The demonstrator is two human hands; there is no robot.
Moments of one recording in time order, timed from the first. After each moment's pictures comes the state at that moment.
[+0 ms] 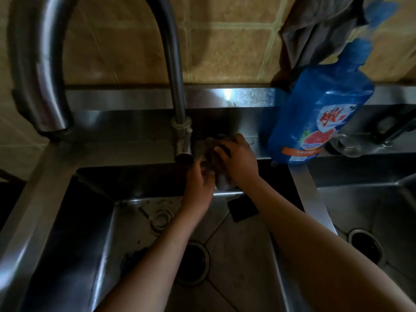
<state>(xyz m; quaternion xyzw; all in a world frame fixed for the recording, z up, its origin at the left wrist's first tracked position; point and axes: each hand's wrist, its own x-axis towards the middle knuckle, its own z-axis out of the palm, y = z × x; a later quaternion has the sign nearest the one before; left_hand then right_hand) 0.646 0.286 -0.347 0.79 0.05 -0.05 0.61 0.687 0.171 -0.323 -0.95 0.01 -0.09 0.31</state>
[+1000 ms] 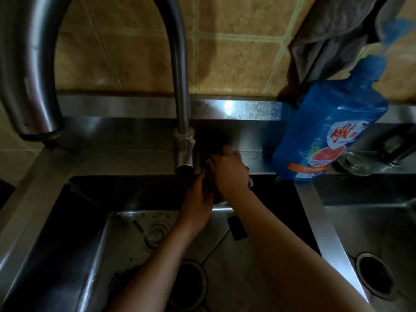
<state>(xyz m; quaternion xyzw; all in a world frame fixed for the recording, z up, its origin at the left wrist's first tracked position) 0.653 0.295 -0.371 0.78 0.01 -0.11 0.61 0.705 0.200 -0.328 -0.99 0.02 -0.02 0.16</state>
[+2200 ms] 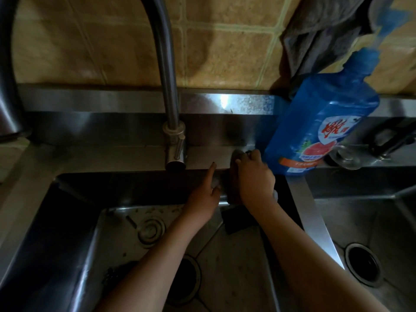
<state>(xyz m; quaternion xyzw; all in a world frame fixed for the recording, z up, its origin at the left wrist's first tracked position) 0.658 0.269 -0.365 0.85 -0.01 -0.19 0.49 0.677 0.144 -0.332 -0.98 0.16 -0.01 0.08</state>
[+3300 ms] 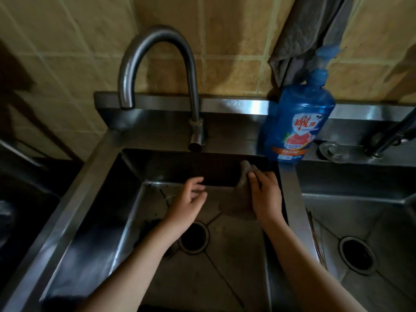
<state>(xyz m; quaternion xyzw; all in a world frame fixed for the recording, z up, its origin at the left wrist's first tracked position) 0.513 0.315 -0.280 0.80 0.05 -0.10 0.59 0.539 0.123 -0.286 -0.88 0.08 -0.09 0.46</state>
